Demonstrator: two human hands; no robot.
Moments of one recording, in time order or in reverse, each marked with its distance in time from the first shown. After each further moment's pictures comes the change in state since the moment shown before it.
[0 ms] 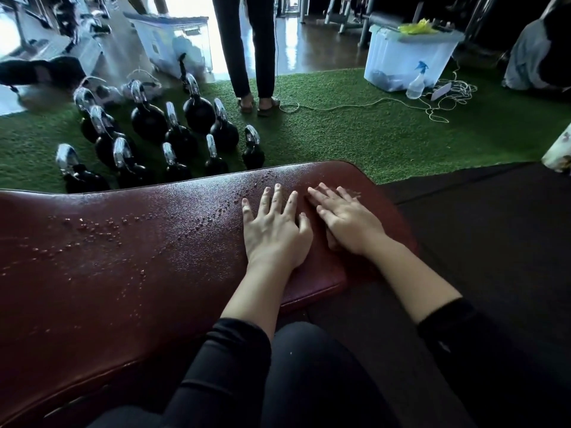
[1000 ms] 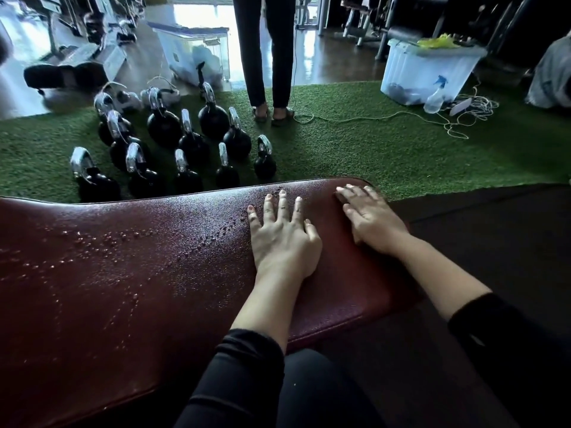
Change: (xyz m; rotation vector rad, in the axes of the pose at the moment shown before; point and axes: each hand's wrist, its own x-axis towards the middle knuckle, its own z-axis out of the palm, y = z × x) left_hand 0.024 0.004 0.003 0.001 0.086 -0.070; right_hand 0.061 0.051 -0.007 -0.149 0.061 -0.036
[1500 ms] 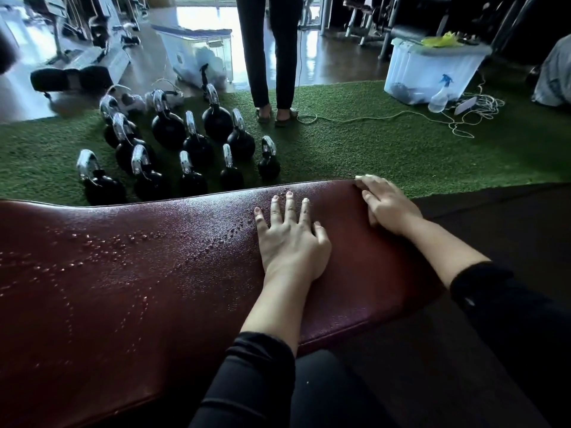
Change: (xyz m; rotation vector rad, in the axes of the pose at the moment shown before) left_hand 0.004 0.000 -0.001 0.003 -0.063 0.002; right_hand 0.027 0.026 -0.013 0.134 0.042 0.081
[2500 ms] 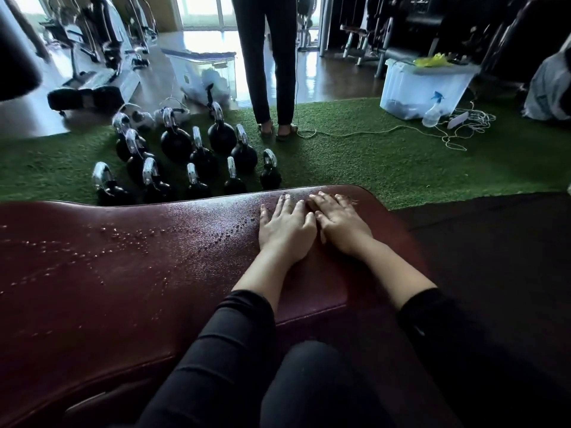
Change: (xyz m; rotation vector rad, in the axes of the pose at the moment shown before) left_hand -0.001 -0.007 -0.018 -0.201 -0.062 0.071; right_hand -0.050 -0.082 0.026 -0.022 -0.084 -0.061
